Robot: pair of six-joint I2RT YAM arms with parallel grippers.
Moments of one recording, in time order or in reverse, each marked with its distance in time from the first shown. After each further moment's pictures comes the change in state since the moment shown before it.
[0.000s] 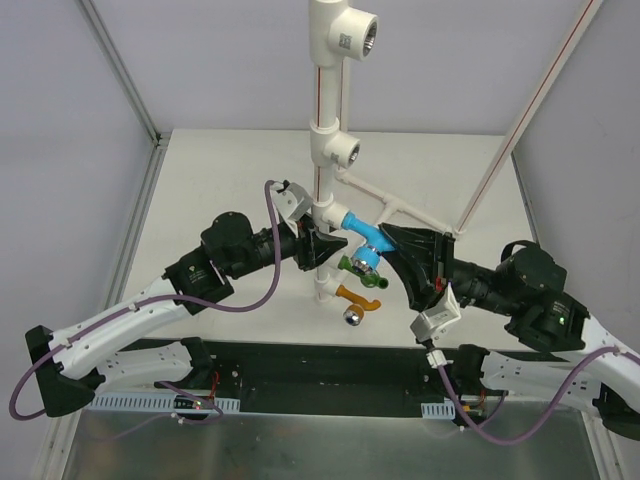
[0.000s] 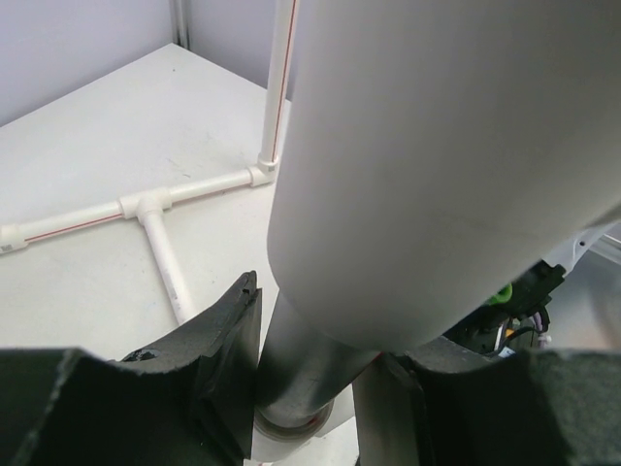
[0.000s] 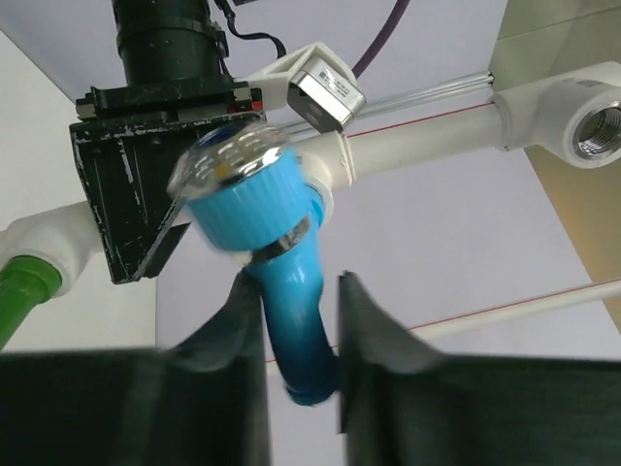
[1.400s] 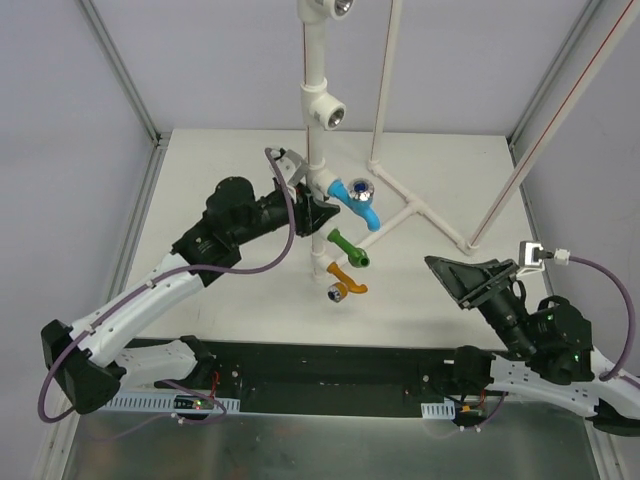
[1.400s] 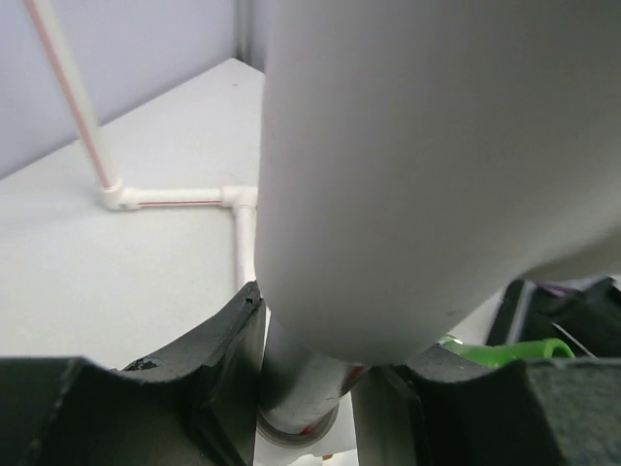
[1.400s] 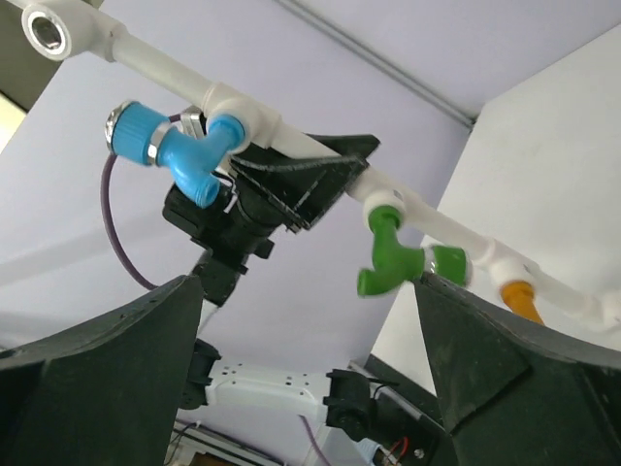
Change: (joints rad) left arm 0.212 0.109 0.069 -0.007 0.106 0.040; right arm 0.177 -0.486 -0.393 0.094 0.805 2.252
